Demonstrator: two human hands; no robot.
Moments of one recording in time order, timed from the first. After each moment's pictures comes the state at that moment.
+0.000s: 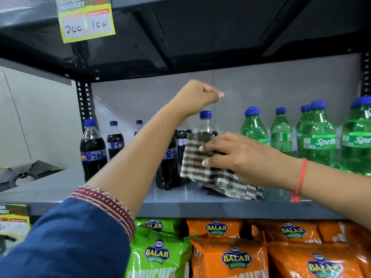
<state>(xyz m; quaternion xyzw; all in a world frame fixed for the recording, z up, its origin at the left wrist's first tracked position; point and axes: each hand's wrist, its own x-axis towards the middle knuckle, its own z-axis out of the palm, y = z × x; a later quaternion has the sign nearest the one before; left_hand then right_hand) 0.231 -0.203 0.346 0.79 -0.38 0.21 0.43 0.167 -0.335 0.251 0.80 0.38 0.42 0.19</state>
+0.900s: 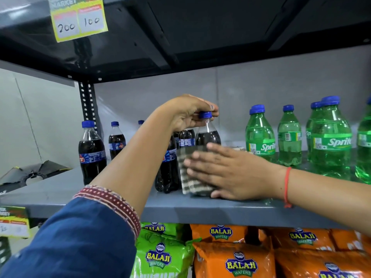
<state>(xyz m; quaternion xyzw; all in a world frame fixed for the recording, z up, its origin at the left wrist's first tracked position) 0.258 -0.199 0.339 0.77 -0.28 -0.01 0.58 0.216 -0.345 0.230 0.70 0.35 0.45 0.42</state>
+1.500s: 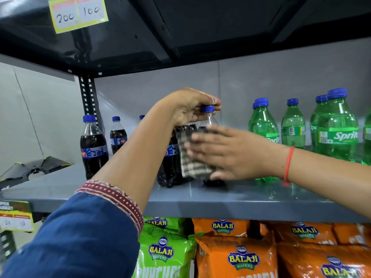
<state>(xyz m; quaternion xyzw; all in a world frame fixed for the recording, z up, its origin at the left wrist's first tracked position) 0.257 -0.198 0.339 0.75 -0.29 -0.02 0.59 0.221 -0.339 0.246 0.67 0.36 0.47 0.44</state>
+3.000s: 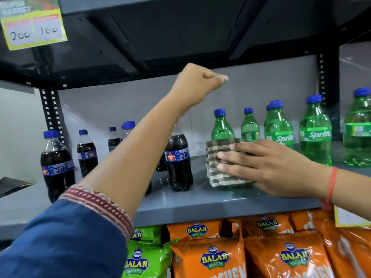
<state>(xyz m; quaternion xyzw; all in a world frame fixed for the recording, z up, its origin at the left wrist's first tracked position) 0.204 -0.260 0.362 0.75 -0.43 0.26 0.43 0.139 -0.436 0.225 0.78 0.33 0.43 0.33</state>
